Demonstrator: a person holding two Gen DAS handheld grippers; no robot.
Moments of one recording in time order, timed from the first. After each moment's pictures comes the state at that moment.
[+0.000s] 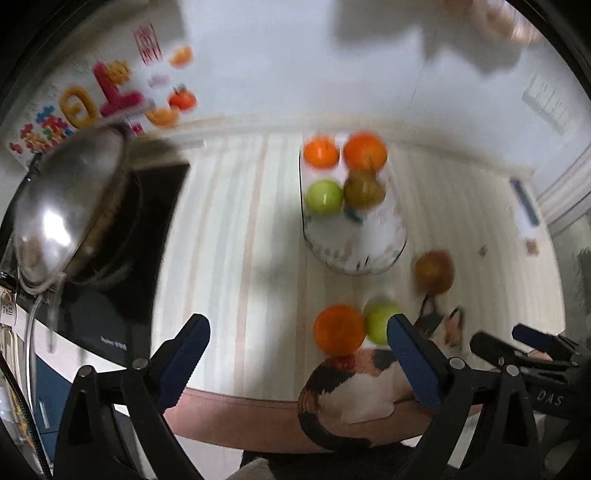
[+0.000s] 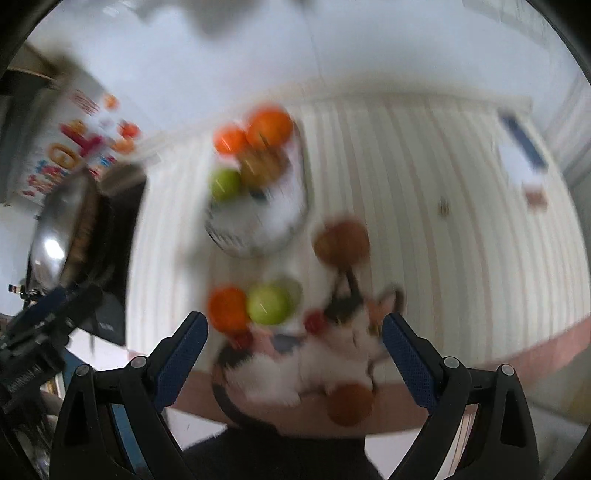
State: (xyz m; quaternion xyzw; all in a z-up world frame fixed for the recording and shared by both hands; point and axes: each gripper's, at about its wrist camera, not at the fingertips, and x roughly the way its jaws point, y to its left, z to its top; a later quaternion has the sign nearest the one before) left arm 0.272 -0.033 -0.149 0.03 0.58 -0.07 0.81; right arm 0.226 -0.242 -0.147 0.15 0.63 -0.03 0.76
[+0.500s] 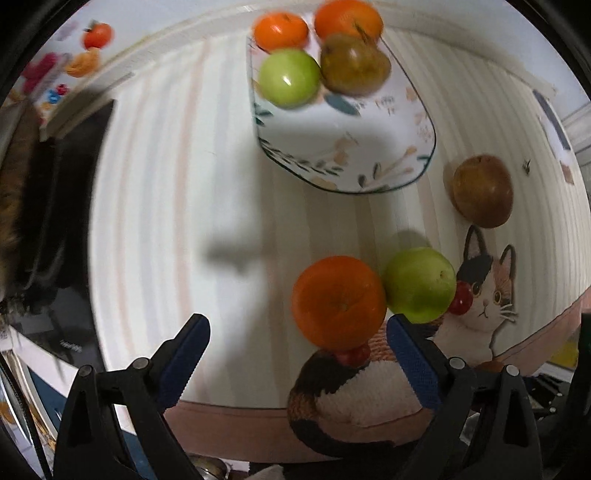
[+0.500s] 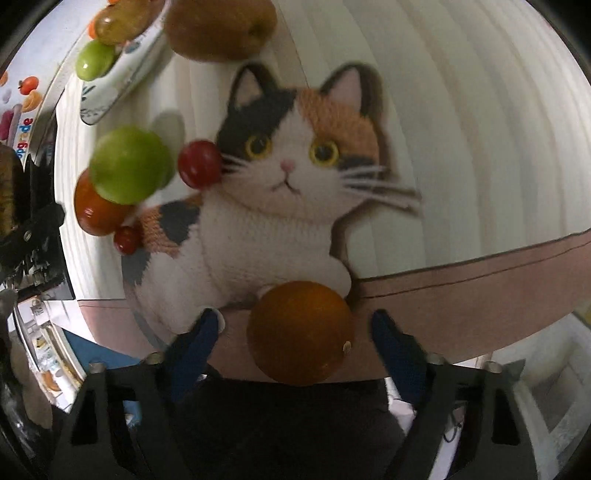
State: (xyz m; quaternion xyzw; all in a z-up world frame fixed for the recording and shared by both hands) left arm 0.302 -0.077 -0.274 0.09 0.69 -0.11 0.71; right arm 0.161 -0.269 -0.299 0.23 0.76 -0.04 0.61
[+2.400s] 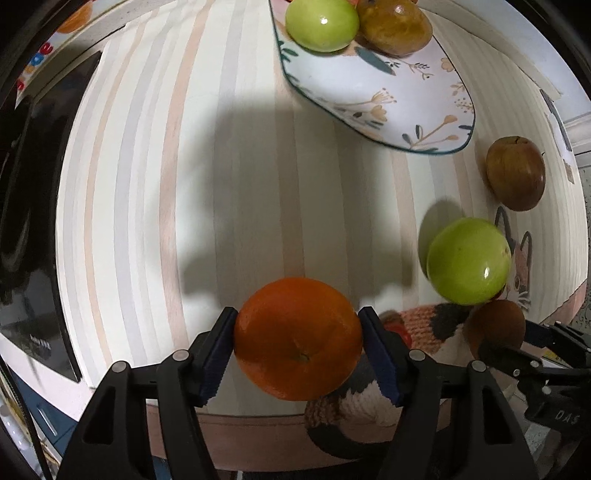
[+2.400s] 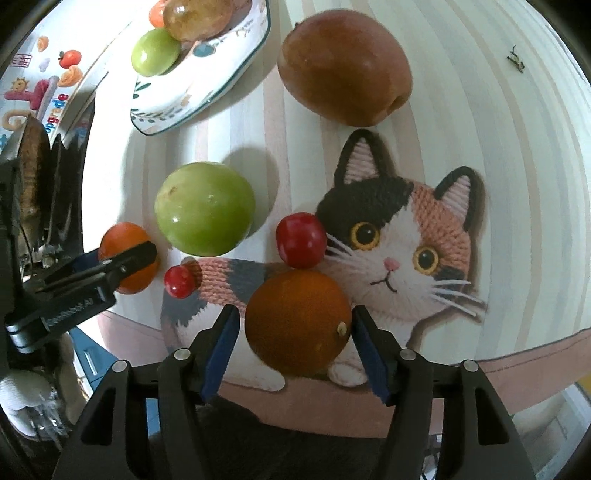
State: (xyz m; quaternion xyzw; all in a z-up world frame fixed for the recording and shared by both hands) left arm 0.303 -0.026 -0.329 0.05 0.72 -0.12 0.68; right arm 0.241 -0.219 -0.270 0.18 0.73 0.01 0.66
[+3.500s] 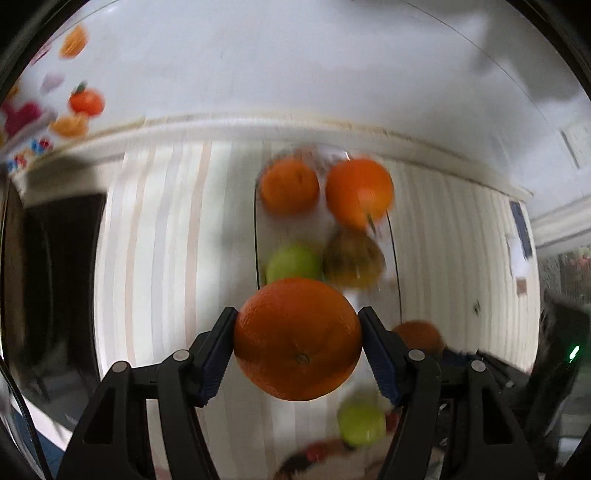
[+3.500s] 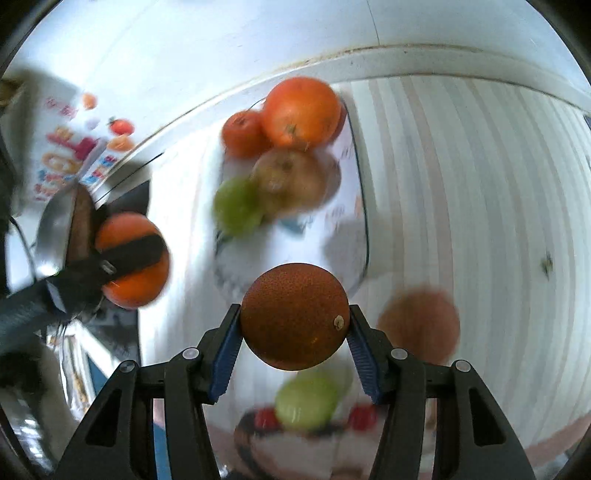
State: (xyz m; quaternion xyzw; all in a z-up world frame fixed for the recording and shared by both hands) left arm 0.460 -0.058 -0.239 -0.01 0.64 -0.13 0.76; right arm 0.386 -0.220 -0.213 0.17 0.64 0.04 0.74
